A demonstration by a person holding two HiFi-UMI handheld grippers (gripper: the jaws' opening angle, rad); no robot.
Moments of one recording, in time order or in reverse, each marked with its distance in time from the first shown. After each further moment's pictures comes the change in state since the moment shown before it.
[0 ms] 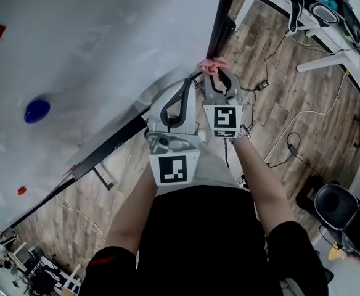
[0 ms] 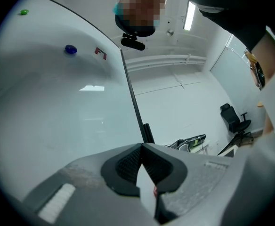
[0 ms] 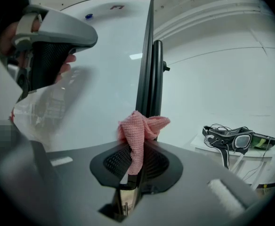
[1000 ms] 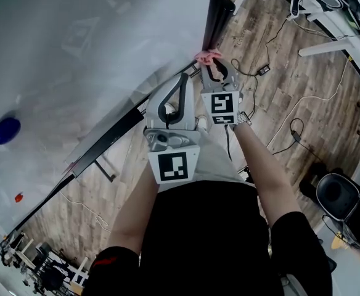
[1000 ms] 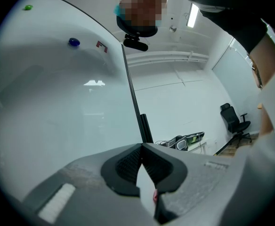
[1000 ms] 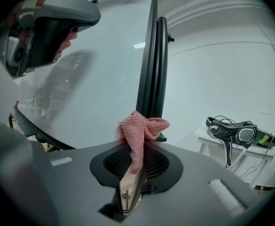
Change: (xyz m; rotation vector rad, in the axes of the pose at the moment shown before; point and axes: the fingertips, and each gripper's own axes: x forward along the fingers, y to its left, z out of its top) left arm -0.005 -0.011 -0.026 -0.031 0.052 0.001; right arm 0.011 0.005 -0.062 -0.031 0.114 0.043
